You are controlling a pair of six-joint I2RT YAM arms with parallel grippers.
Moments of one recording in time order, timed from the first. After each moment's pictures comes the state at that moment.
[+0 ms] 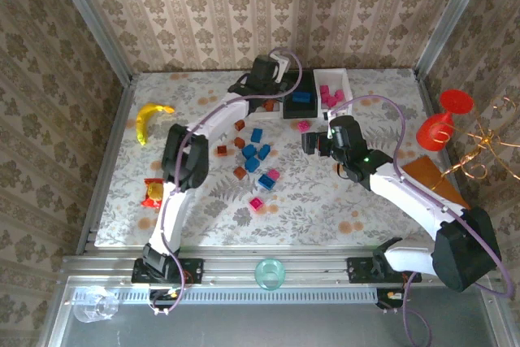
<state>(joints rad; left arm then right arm) -0.61 2.36 2.12 -0.32 0.03 -0.07 0.45 1.25 0.83 -0.19 0.21 0.27</state>
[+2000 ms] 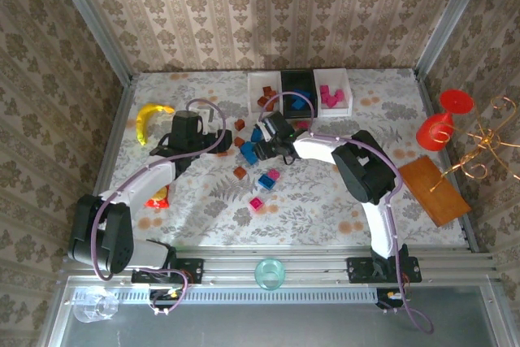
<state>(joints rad) -0.36 1.36 0.83 -0.11 0.11 -0.22 0.61 2.11 1.38 -0.18 0.03 0.11</state>
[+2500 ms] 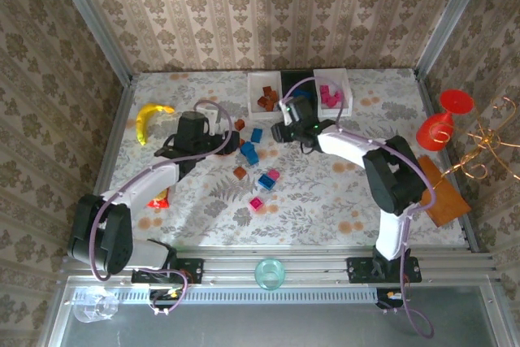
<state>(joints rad) -0.43 1.36 0.83 -0.08 0.14 -0.23 0.47 1.88 1.27 -0.14 0.02 0.17</state>
